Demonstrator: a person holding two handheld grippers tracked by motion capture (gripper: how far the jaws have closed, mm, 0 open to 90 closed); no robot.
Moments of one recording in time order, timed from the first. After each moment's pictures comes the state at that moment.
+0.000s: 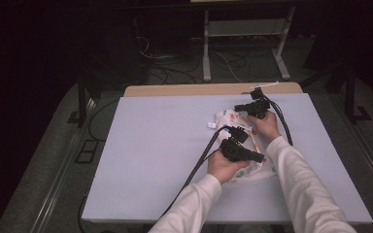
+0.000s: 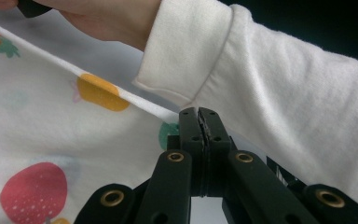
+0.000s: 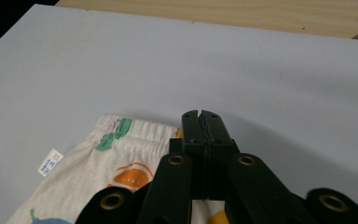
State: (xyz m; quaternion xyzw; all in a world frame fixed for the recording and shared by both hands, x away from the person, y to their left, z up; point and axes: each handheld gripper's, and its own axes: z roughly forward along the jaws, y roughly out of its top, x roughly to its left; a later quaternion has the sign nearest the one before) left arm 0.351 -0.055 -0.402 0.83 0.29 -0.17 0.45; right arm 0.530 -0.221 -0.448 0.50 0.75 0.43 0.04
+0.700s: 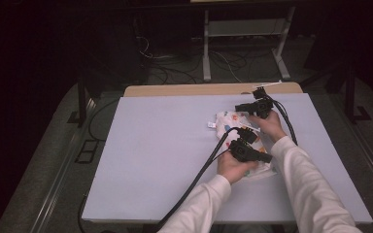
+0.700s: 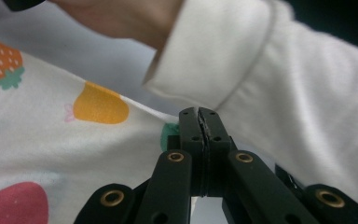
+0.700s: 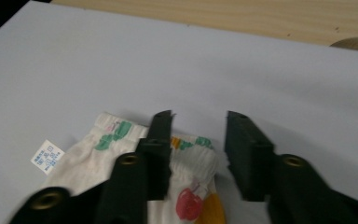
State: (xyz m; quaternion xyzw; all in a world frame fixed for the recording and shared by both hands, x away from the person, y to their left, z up) left arm 0.357 -0.081 -0.417 0.83 0.29 -0.17 0.45; right arm 0.522 -0.228 -0.436 0.50 0.75 0.43 0.06
